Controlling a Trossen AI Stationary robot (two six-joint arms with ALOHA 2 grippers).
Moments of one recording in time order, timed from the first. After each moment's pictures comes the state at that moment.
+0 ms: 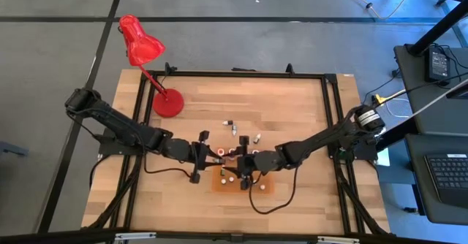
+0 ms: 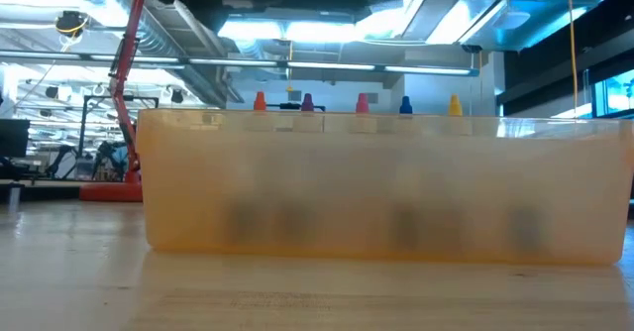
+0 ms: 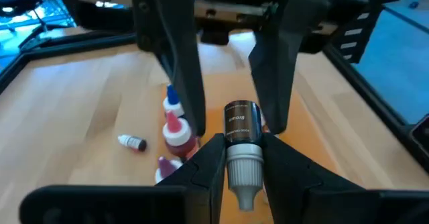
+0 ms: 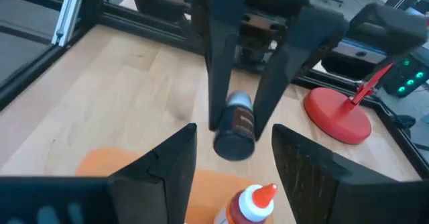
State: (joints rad) left arm -0.38 1.29 0.72 0.16 -0.28 -0.04; right arm 0.37 1.77 1.12 0.30 0.41 -0.17
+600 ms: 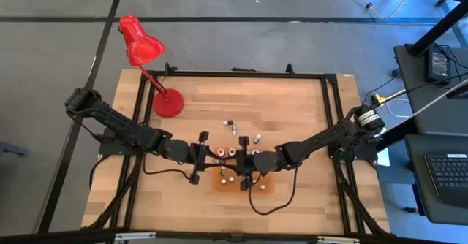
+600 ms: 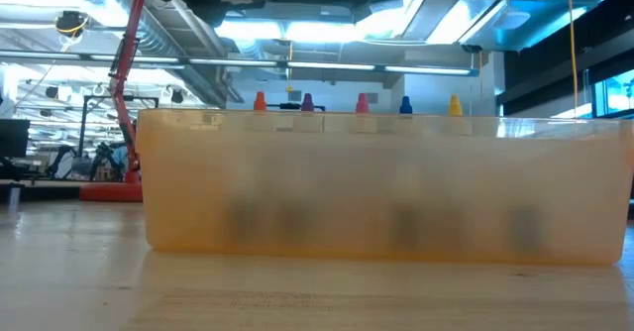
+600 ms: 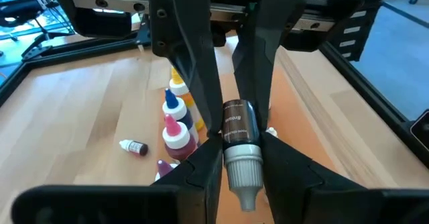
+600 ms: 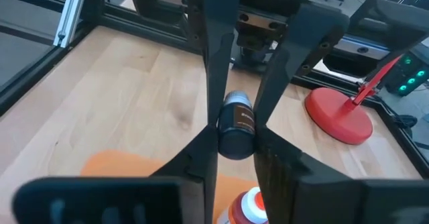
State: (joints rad) left arm -0.39 1.29 0.72 0.17 -0.30 -0.01; right arm 0.37 1.77 1.14 0.28 0.41 -0.16
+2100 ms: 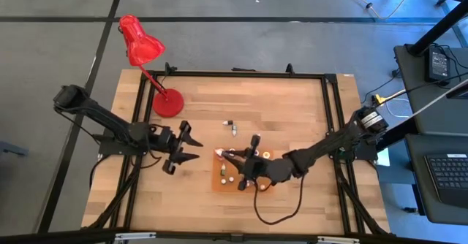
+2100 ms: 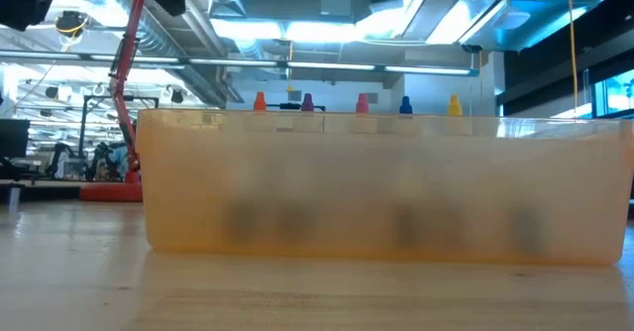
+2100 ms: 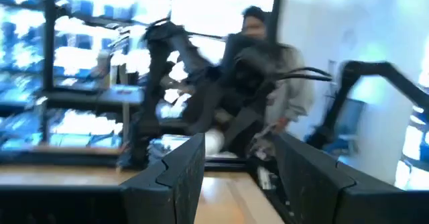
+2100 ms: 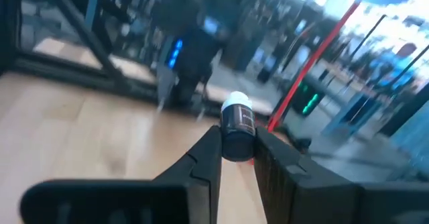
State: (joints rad) left arm -0.37 1.01 0.27 1.01 -0.19 -0.10; right arm 0.48 1.76 1.13 0.50 0.79 -0.33
